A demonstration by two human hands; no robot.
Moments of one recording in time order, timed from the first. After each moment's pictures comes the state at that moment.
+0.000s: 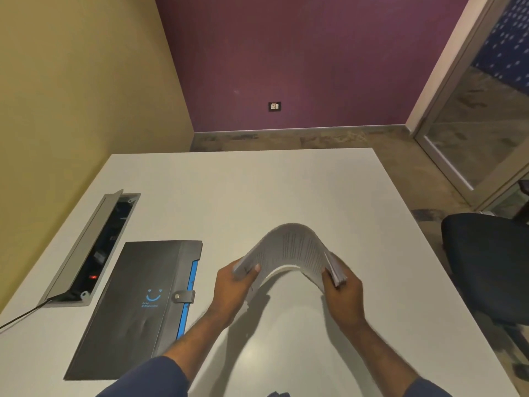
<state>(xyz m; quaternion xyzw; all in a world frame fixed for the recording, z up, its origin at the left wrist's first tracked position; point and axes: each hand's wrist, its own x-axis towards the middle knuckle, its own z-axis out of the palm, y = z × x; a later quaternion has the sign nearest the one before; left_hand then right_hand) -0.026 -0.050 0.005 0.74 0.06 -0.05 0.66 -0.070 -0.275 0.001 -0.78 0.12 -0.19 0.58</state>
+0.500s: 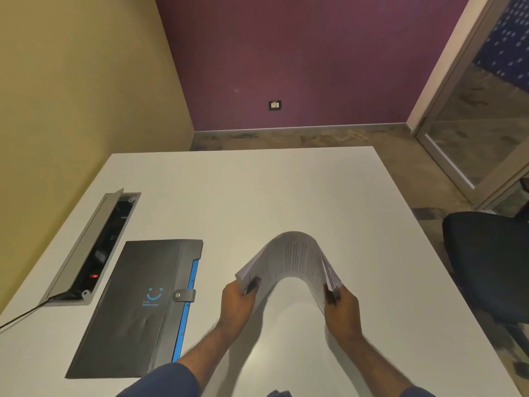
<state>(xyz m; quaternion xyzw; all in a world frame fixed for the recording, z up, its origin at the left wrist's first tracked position) -0.045 -0.060 -0.026 0.80 0.11 -0.07 0.58 -0.087 -0.276 -0.048 -0.83 0.23 -0.11 0.49</state>
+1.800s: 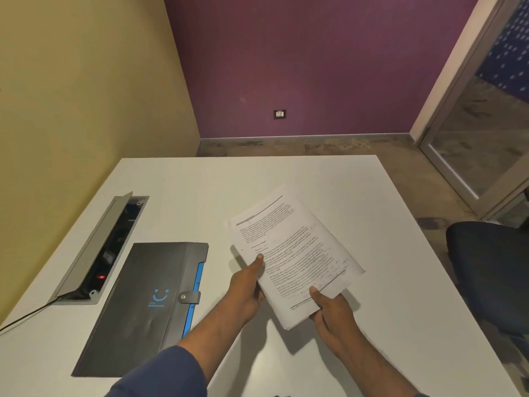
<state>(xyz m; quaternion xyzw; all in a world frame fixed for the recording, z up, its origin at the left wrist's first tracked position) -0.017 -0.074 0.019 0.45 0.28 -0.23 0.81 -0.083 -0.250 -0.014 -0.38 0.25 0.06 0.89</state>
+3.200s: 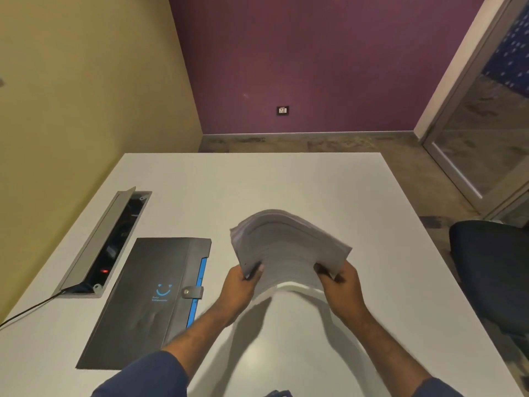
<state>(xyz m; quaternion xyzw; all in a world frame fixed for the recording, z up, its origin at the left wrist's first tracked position) -0.030 -0.040 0.008 0.78 0.04 -0.12 0.61 -0.060 -0.260 0.015 -0.75 0.09 -0.11 0.64</state>
